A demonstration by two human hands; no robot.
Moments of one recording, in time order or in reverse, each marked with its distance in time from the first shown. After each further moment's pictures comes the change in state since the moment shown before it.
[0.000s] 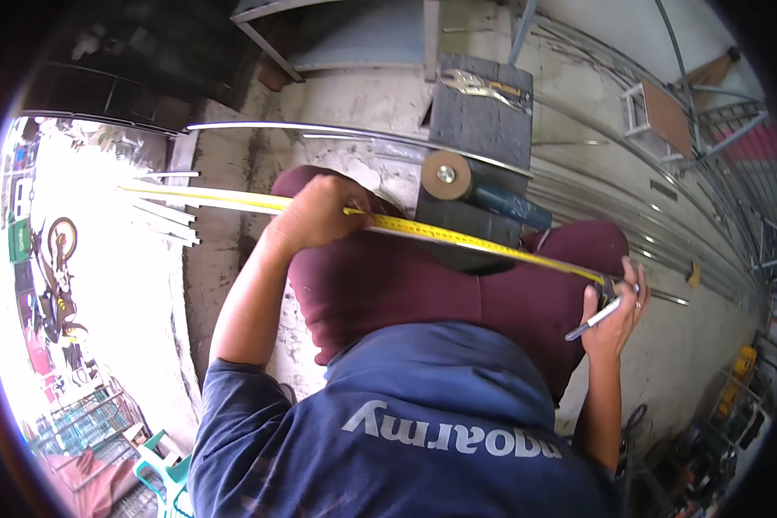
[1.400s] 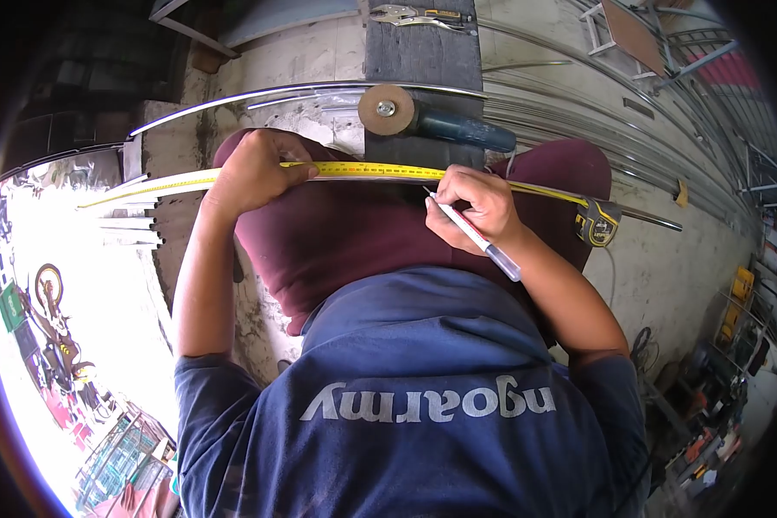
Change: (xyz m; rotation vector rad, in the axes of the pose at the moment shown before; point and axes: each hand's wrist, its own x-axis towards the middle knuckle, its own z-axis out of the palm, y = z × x) left_hand 0.010 0.013 0.003 -0.007 -0.035 -0.104; right_hand 0.064 -0.129 0.089 1.067 -0.113 -0.183
